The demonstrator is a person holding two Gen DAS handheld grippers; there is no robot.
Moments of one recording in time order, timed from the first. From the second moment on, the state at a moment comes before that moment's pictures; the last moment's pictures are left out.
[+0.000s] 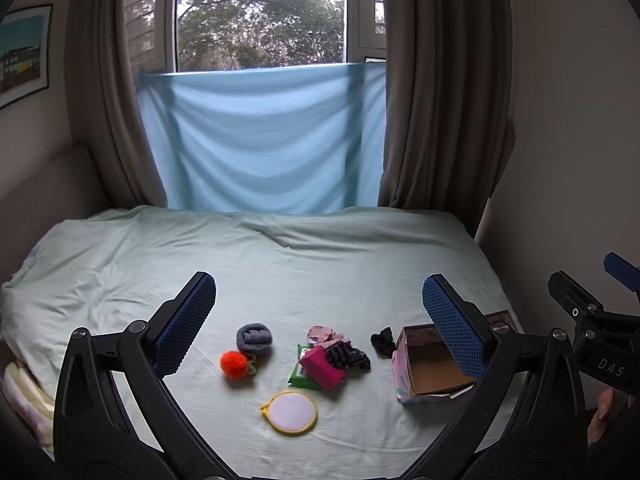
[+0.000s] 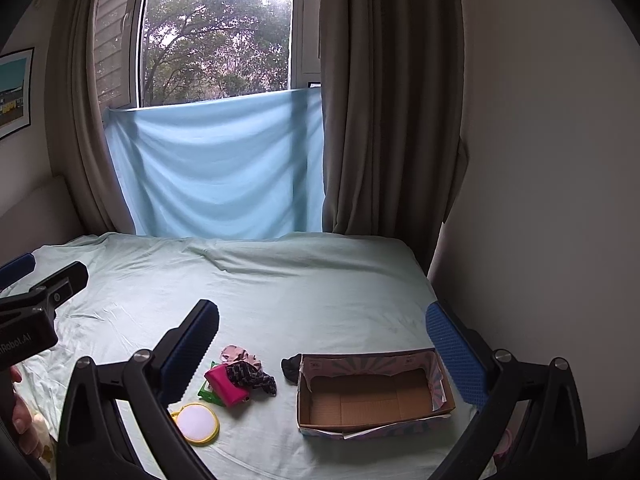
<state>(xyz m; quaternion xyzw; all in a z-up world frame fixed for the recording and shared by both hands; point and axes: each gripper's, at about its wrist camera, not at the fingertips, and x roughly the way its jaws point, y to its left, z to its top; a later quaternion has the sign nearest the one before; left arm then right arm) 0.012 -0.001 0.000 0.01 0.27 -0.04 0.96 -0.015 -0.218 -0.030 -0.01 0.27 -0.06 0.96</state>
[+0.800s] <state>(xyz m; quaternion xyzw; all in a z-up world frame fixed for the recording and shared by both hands) 0.004 0.001 -0.002 -0.01 0.25 -0.03 0.97 -0.020 -0.215 -0.028 -0.01 0.25 -0.05 0.97</state>
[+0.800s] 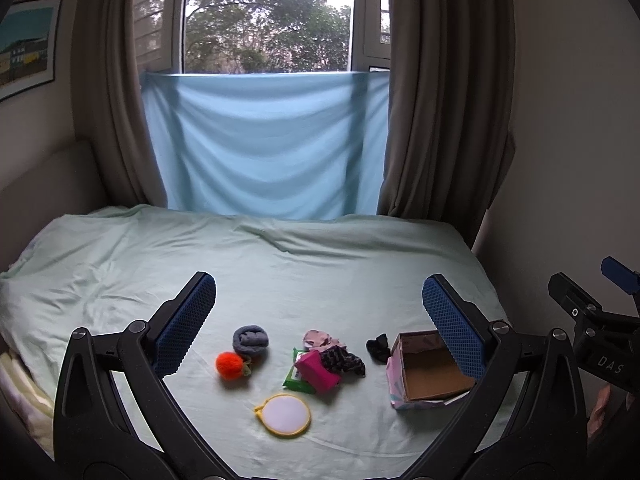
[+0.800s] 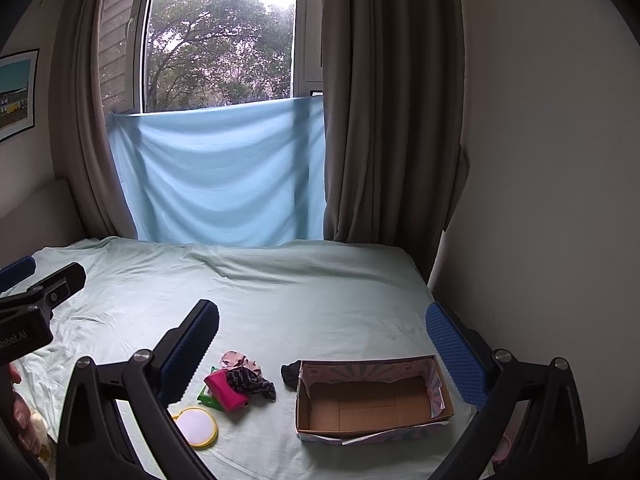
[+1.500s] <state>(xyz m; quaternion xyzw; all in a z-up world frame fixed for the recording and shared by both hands) 0.060 0.110 -0.120 0.00 0.34 -0.05 0.94 0.026 -0.148 -0.126 0.04 0.33 -0.03 0.94</state>
